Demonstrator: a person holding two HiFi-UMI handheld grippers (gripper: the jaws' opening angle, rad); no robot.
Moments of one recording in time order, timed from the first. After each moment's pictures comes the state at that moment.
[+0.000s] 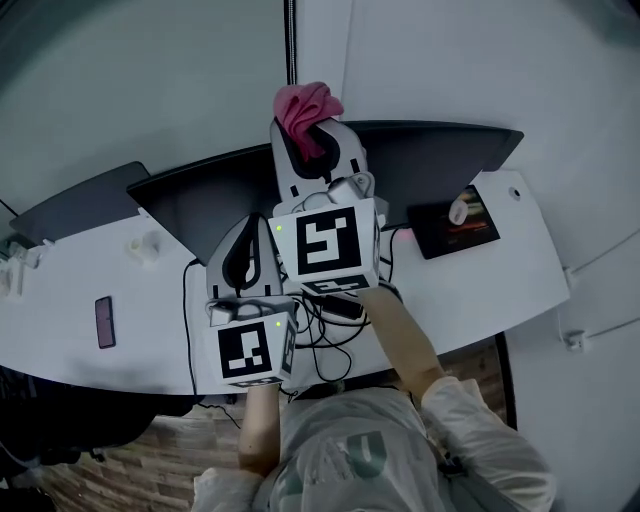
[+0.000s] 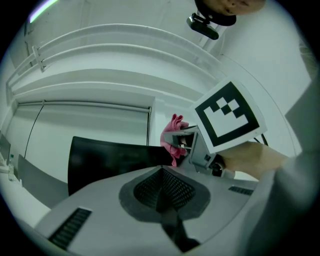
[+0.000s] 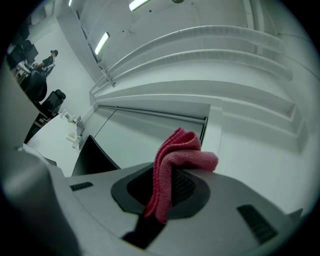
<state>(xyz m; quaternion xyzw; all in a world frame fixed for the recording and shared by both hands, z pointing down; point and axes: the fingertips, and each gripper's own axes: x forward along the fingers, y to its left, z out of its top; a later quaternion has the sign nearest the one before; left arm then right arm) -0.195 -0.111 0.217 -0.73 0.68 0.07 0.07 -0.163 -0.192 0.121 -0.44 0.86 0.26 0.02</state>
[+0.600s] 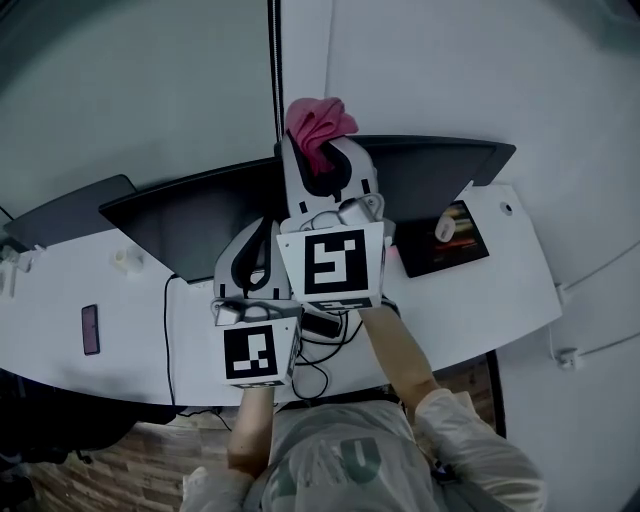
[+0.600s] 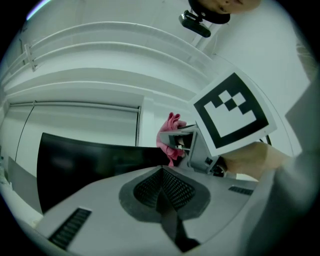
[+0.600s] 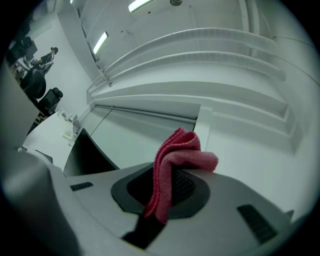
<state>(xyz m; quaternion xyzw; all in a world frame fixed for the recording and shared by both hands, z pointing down) -0.133 -0.144 0.212 -0.75 0.65 0.06 0.09 -0.106 -0.210 0.120 -0.46 0.85 0.26 0.02</state>
